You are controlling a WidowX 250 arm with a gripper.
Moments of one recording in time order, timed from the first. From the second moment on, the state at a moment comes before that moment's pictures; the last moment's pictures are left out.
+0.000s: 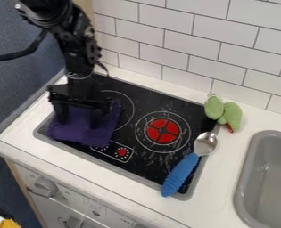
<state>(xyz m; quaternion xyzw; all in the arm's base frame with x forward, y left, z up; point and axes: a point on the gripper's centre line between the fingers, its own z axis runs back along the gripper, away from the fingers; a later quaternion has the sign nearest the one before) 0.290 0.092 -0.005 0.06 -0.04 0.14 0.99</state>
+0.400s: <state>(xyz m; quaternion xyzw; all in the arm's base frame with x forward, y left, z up) 0.320 0.047 -0.004 0.04 -0.04 0.11 0.99</state>
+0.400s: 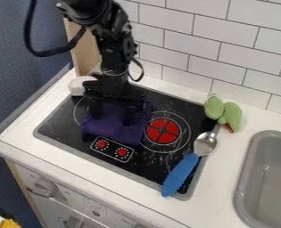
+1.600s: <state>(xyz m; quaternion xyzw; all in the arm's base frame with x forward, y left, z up) 0.376 -0.016 0.025 0.02 -0.05 0.05 1.00</state>
